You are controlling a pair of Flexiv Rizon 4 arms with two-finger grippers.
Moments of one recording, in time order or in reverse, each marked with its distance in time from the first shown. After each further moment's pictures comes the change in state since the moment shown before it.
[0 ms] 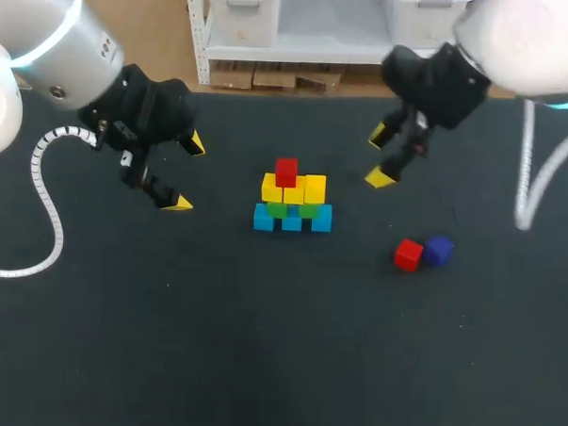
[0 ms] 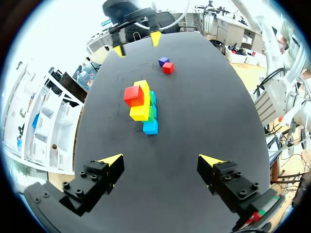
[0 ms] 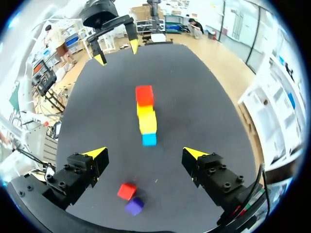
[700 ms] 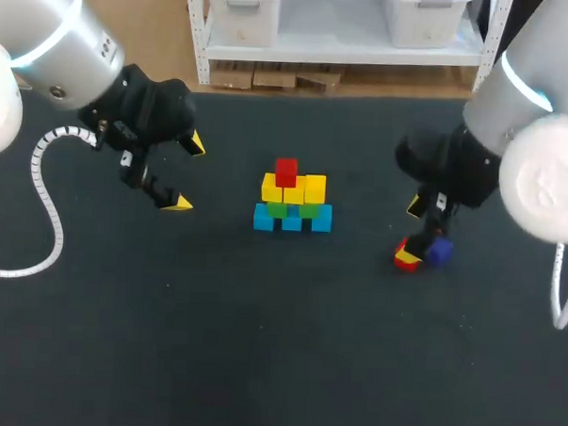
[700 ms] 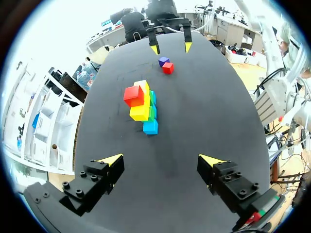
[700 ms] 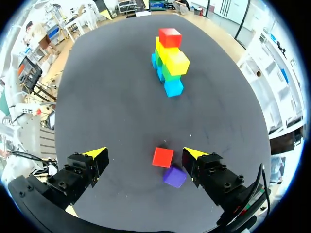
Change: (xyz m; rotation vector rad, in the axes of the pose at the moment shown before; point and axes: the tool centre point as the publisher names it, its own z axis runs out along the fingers) left arm 0.000 0.000 0.000 0.000 0.000 0.000; right arm 0.079 0.065 0.025 0.106 0.193 0.099
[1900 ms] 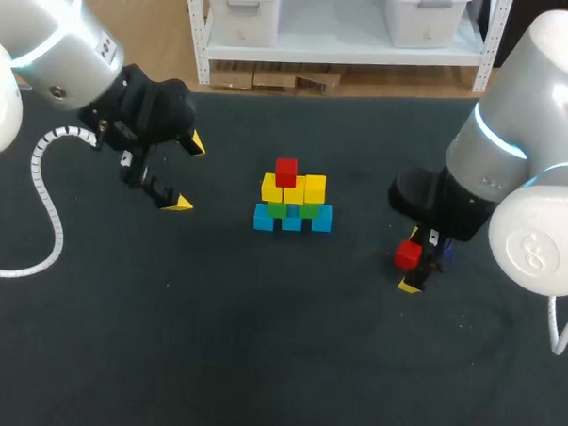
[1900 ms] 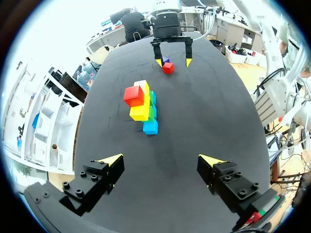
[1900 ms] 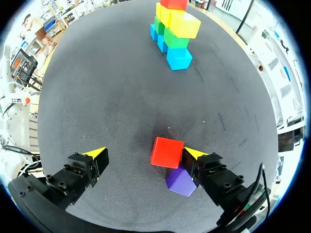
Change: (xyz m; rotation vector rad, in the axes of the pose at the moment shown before) left arm 0.000 0.000 0.000 0.000 0.000 0.000; right arm 0.031 -0.005 0.054 0.011 0.082 -0.013
